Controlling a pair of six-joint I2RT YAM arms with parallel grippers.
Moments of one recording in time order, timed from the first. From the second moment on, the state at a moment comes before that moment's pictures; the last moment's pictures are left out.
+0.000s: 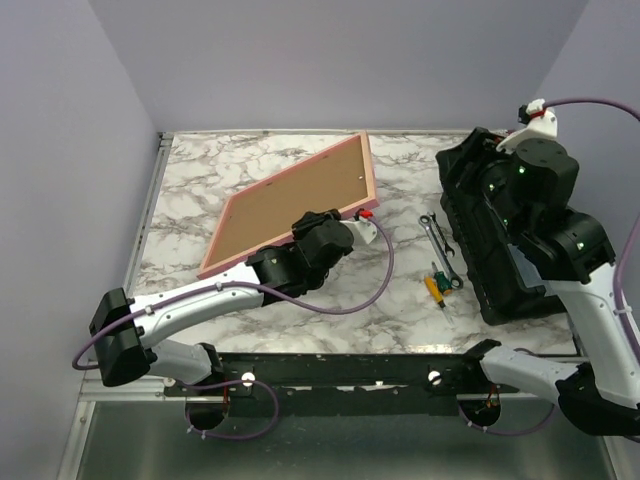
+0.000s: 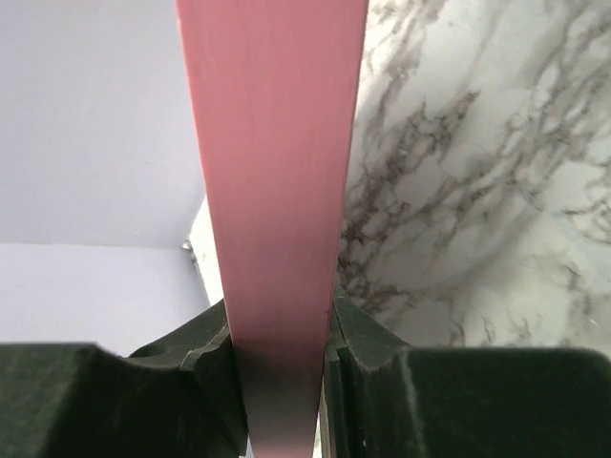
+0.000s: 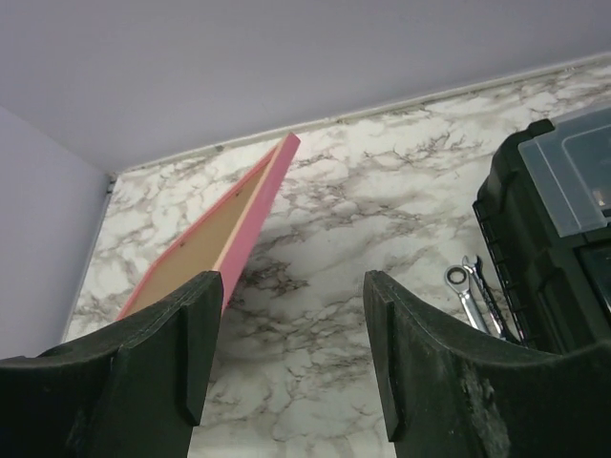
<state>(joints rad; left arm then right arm) -1.10 1.31 1.06 -0.24 -0.81 0.55 0.53 1.07 1.61 -0.73 0.39 0.45</state>
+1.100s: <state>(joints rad) -0.99 1.80 2.15 -1.17 -0.75 -0.07 0.59 1.00 0.68 -0.09 -0.05 0.68</state>
